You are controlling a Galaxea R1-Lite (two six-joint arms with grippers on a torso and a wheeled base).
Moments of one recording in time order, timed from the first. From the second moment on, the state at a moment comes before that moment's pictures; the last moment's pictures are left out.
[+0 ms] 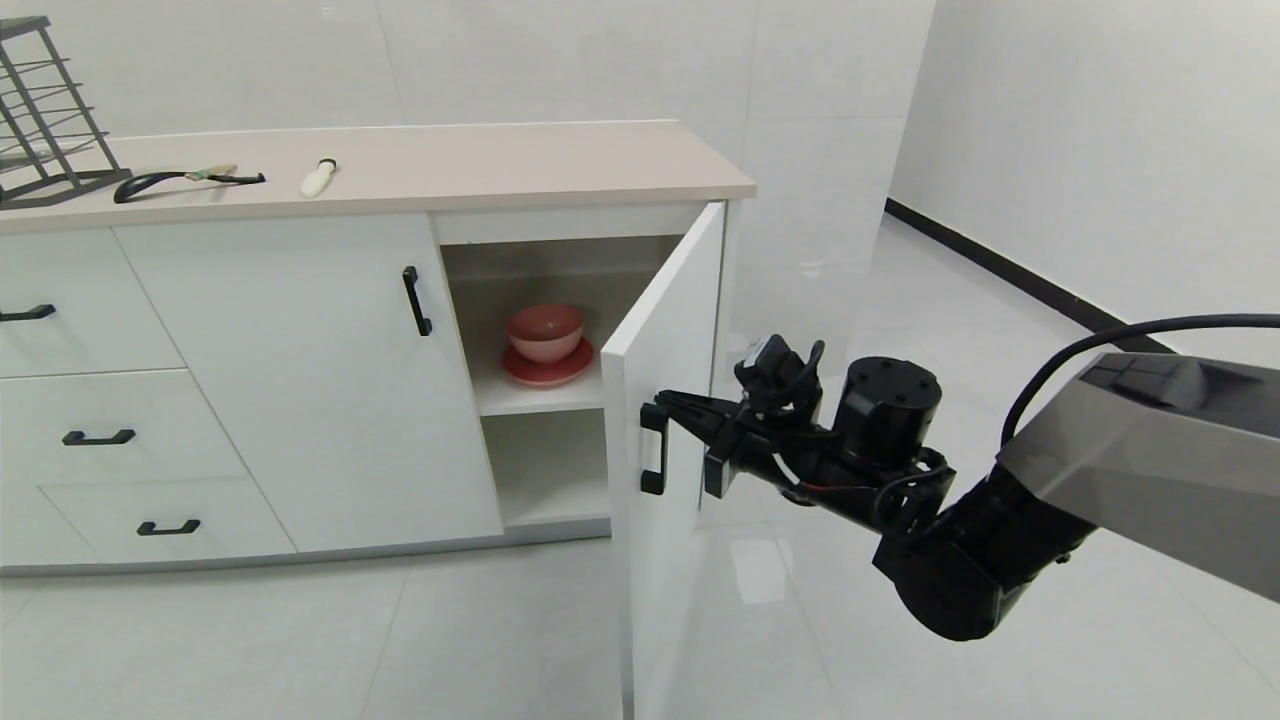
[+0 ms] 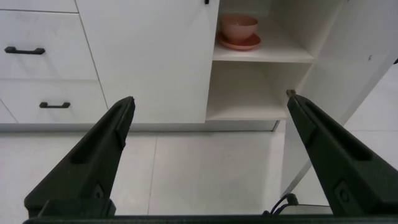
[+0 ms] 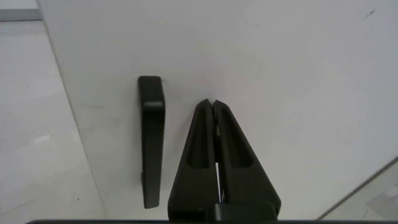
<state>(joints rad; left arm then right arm) 0.00 0.00 0.00 0.00 0.03 -0.05 0.61 2.25 -0.86 -1.39 0.39 -0.16</state>
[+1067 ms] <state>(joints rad) 0.00 0.00 0.00 0.00 0.03 -0.05 0.64 2.56 -1.37 -1.39 0.38 -0.14</state>
